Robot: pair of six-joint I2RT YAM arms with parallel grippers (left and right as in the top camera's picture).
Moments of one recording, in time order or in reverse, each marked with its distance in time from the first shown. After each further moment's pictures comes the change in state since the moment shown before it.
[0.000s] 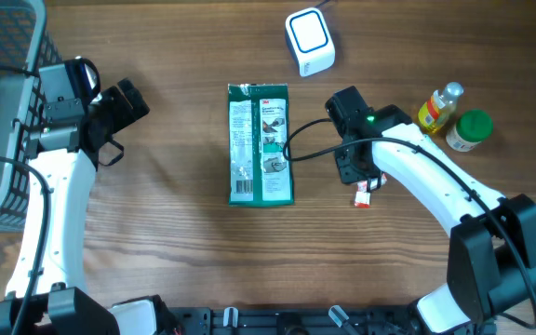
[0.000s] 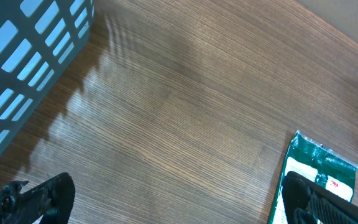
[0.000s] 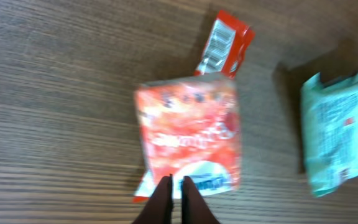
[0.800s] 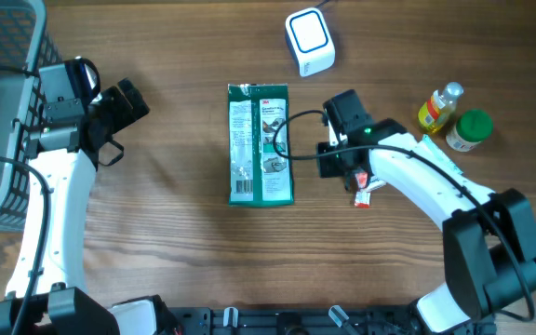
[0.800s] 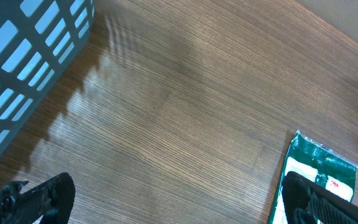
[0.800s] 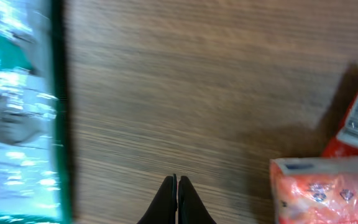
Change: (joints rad) left arm 0.000 0.000 0.000 0.000 0.000 0.000; right arm 0.001 0.013 -0.129 0.357 -0.256 0.111
